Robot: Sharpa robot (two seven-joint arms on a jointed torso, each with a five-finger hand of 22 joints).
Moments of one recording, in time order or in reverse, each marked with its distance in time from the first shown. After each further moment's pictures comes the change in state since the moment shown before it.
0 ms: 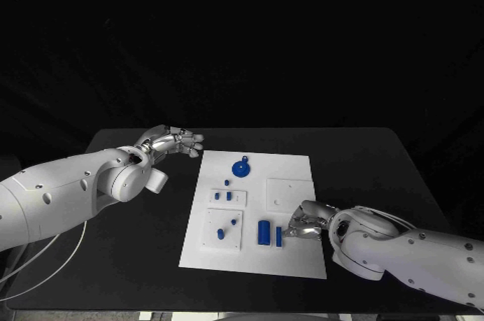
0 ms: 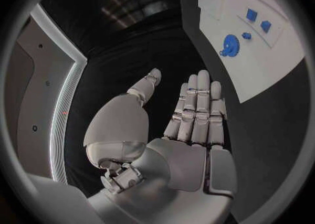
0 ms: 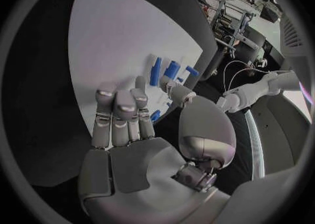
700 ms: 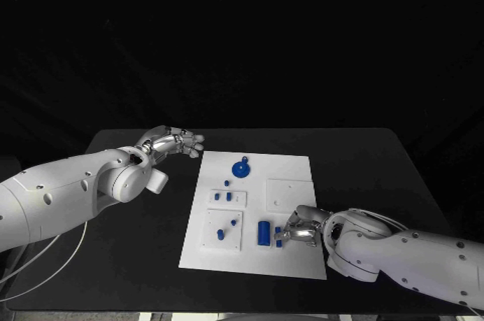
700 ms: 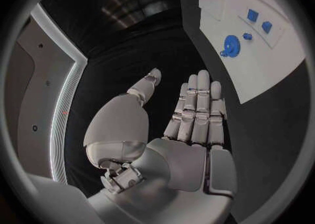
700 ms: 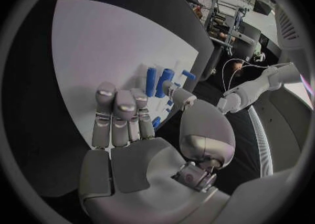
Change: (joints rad) left arm 0.000 0.002 0.000 0.000 0.001 0.000 0.001; left_hand 0.000 0.000 0.000 0.000 0.000 0.000 0.000 0.000 0.000 0.000 0.000 0.000 0.000 0.000 0.000 0.000 -0.002 0.000 0.000 0.000 0.000 0.000; right arm -0.001 0.033 -0.004 0.001 0.077 0.050 -0.035; right_hand -0.096 0.023 -0.027 0.051 0.000 0.006 0.006 0.003 0.001 -0.001 0.001 0.000 0.000 -0.003 0.002 0.000 -0.001 0.000 -0.002 0.002 0.000 0.000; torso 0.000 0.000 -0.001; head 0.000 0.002
